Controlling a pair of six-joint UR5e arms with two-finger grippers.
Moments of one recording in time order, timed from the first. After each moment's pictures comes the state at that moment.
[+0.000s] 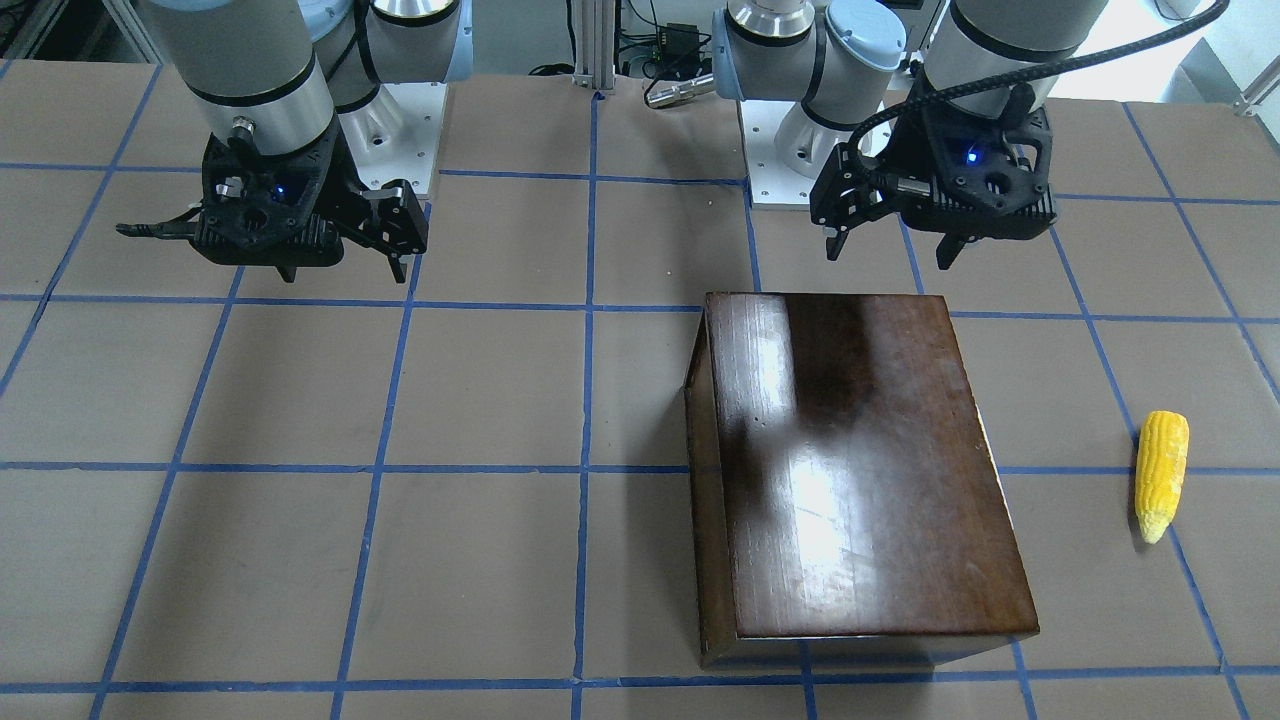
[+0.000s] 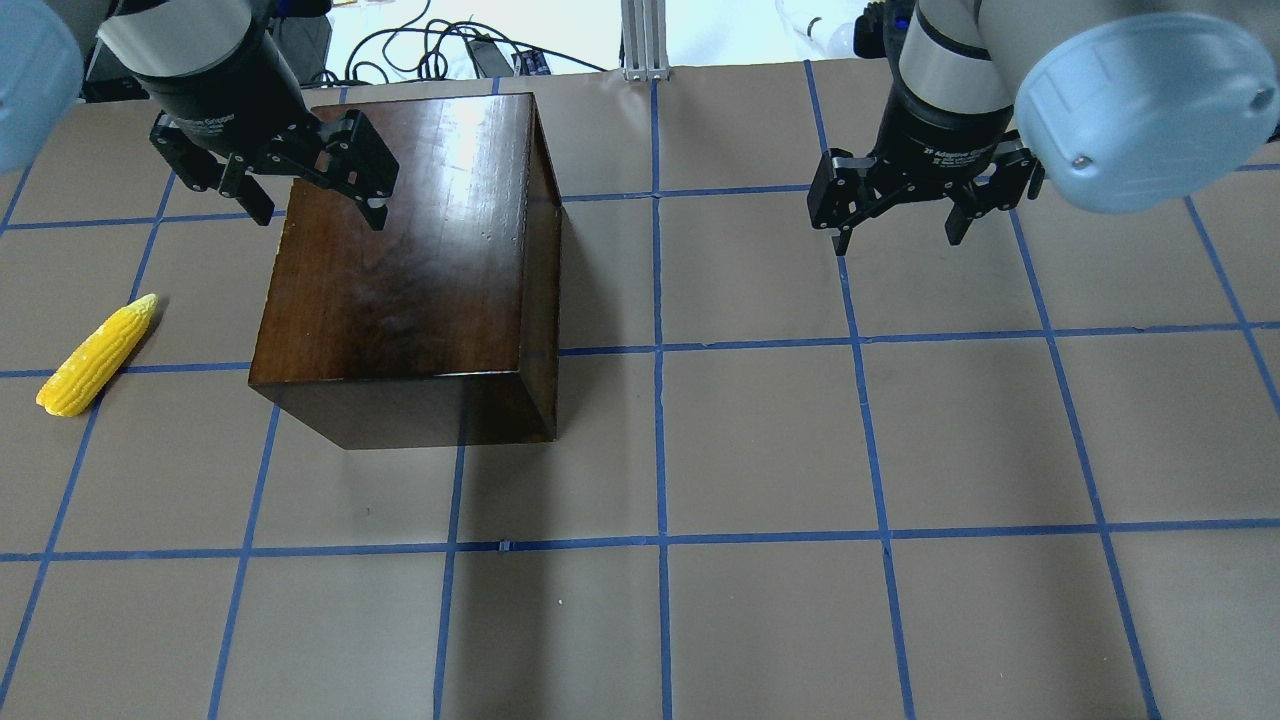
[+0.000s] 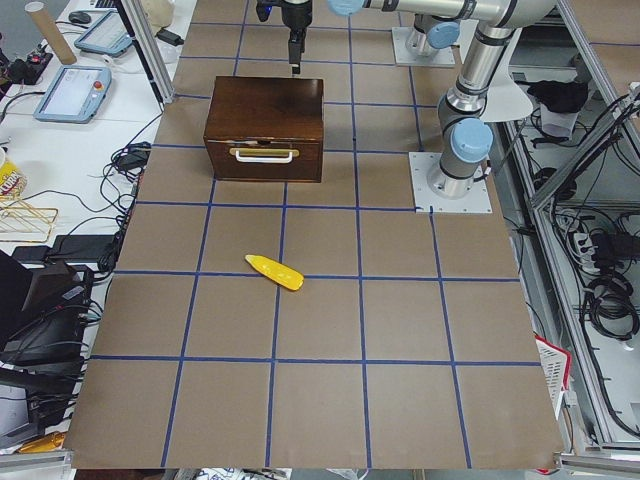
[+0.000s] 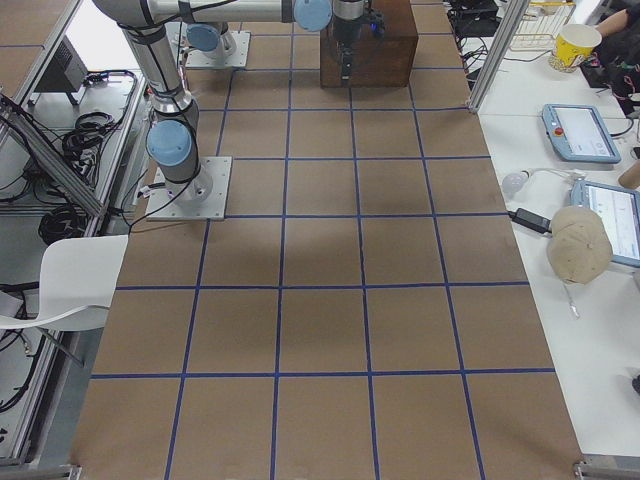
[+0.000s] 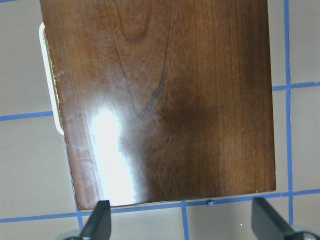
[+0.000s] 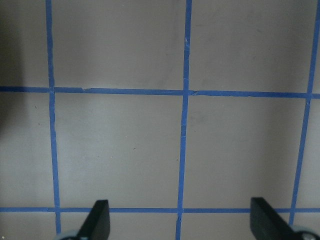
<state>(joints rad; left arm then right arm) -1.57 -1.60 -1.47 -1.65 1.59 0.10 1.66 -1.53 1.57 -1.60 -1.60 0.06</state>
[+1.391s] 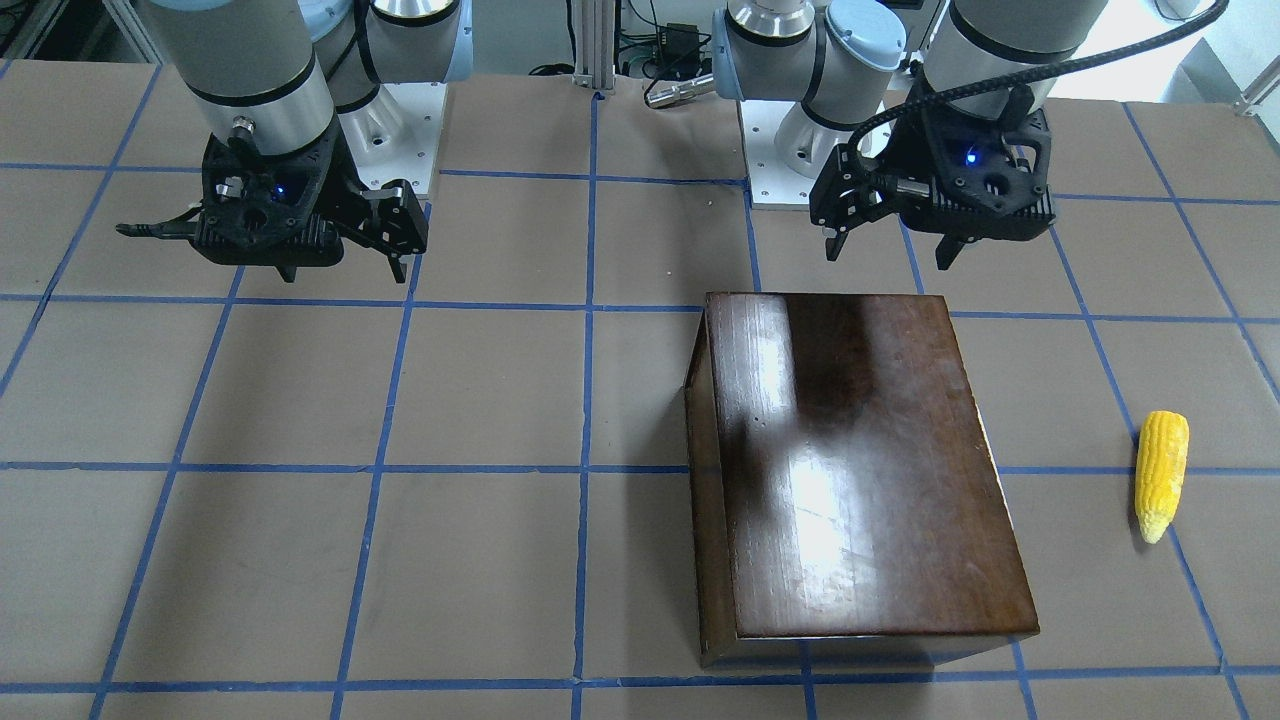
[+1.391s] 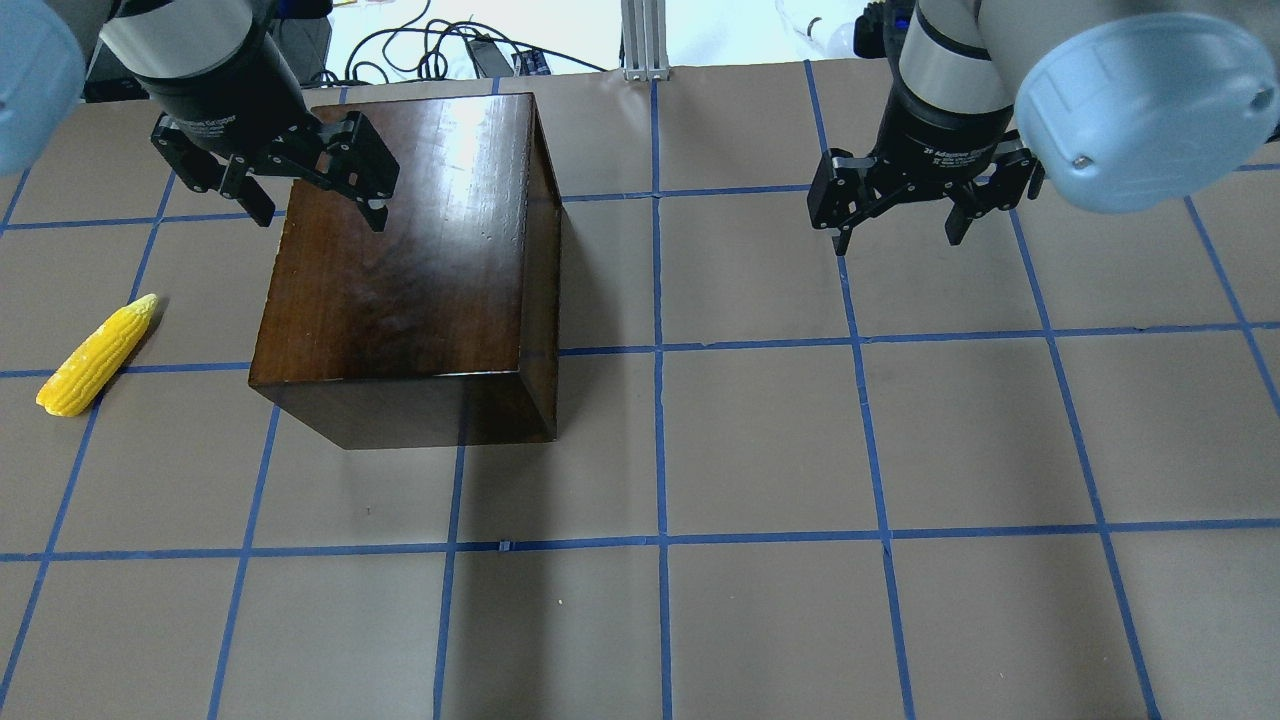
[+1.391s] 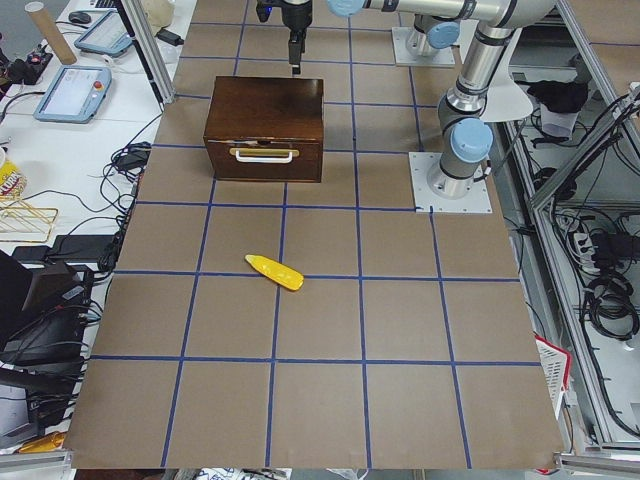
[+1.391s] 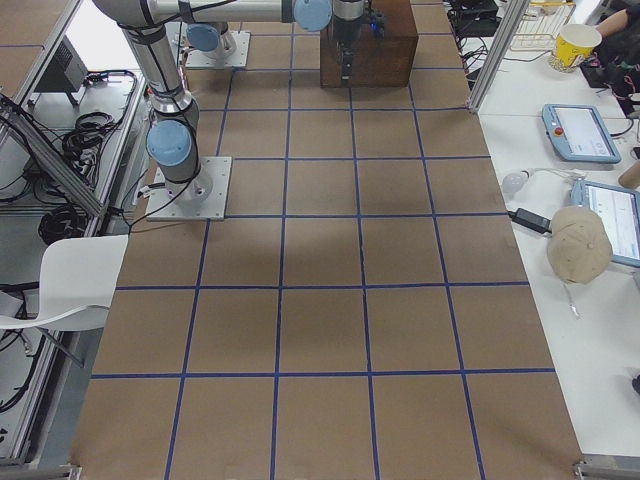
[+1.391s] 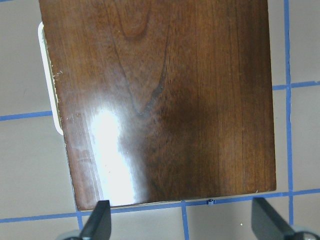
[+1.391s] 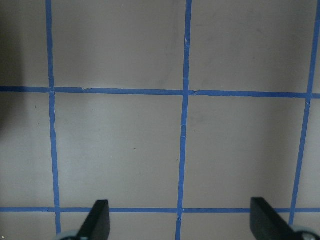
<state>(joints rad) -1.57 -1.60 -1.47 -1.64 1.59 0.09 1.66 -1.53 1.57 -1.60 -1.60 0.06</state>
